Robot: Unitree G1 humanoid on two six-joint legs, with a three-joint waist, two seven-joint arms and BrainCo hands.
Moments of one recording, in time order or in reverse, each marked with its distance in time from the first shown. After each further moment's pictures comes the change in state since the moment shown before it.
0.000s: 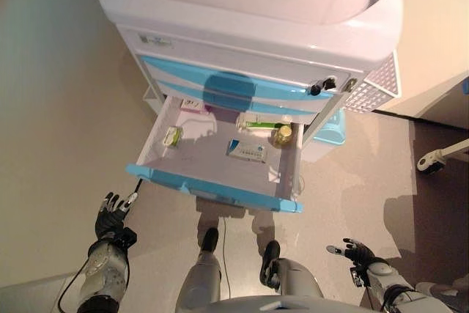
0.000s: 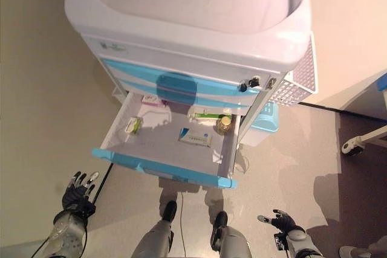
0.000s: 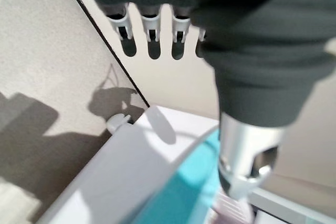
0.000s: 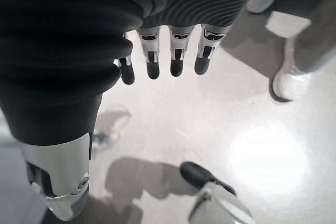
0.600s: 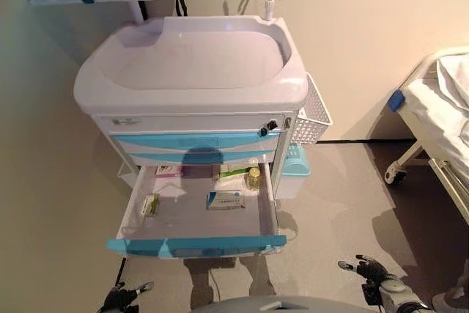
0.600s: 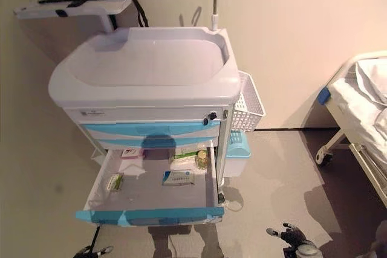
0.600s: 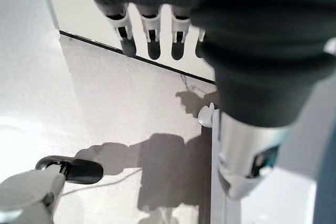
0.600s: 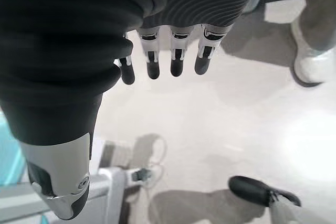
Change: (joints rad) left arm -0.013 -0.002 -0.128 0.503 0.474 0.069 0.002; right arm 0.050 -0.034 -0.014 -0.117 0.004 0.003 -0.005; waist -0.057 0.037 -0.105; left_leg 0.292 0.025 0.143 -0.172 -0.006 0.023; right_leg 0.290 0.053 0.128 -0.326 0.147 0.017
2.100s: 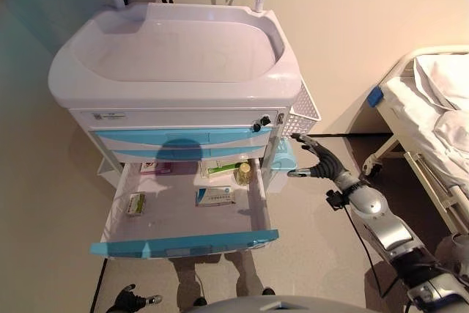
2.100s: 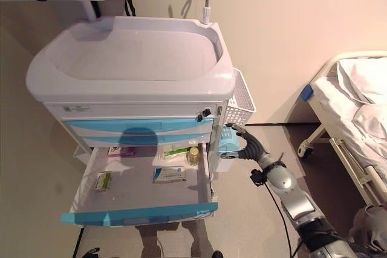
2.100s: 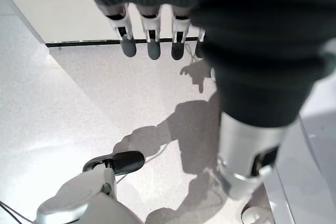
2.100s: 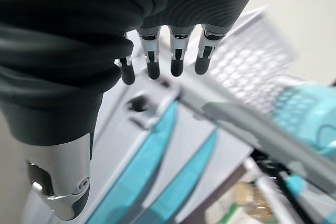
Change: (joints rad) left arm 0.023 -0.019 -0.028 -0.050 0.247 0.028 0.005; right arm -0.121 -0.162 0.205 -1.087 -0.093 -0.064 0.081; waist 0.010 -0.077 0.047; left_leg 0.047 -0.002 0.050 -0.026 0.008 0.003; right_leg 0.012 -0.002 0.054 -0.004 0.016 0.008
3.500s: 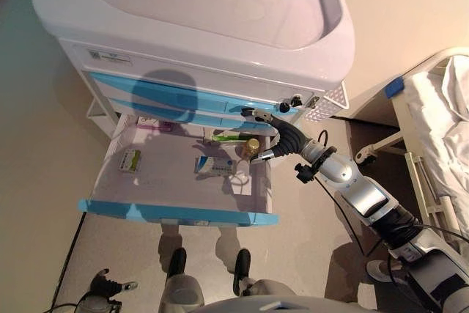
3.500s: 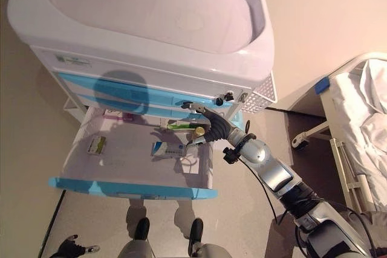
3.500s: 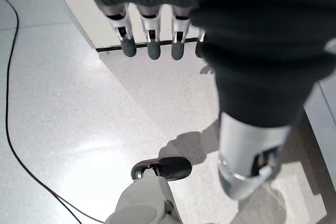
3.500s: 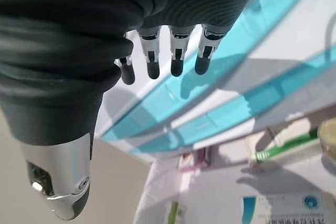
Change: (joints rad) left arm -0.067 0.132 0.005 -0.004 0.028 0.011 0.051; right arm -0.277 -0.006 0.214 -0.077 0.014 -0.001 0.024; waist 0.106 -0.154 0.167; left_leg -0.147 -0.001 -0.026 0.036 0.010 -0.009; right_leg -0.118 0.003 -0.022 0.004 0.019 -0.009
